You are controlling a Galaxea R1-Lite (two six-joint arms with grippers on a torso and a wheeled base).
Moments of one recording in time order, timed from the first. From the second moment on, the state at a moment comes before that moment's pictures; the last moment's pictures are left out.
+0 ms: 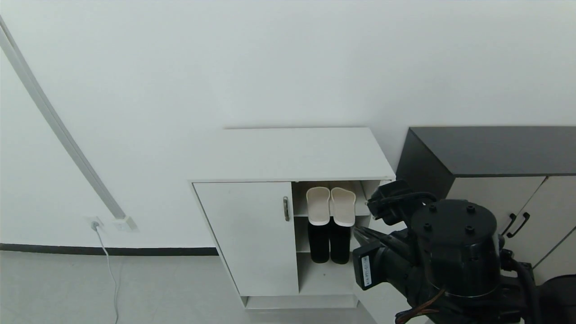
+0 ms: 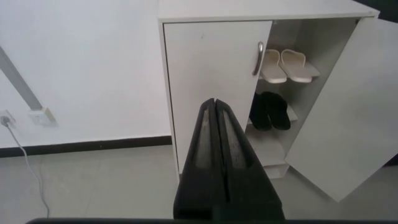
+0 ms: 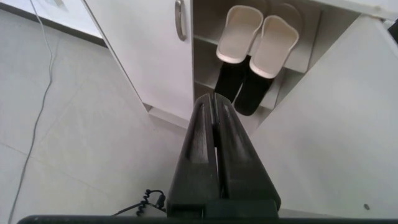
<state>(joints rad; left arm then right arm) 0.00 0.00 0.00 0.00 -0.05 0.00 1.00 1.67 -0.73 -0.59 -0.57 0.18</state>
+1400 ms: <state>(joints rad) -0.01 0.00 0.00 0.00 -0.05 0.00 1.00 1.67 -0.71 -0.60 -0.57 0.17</state>
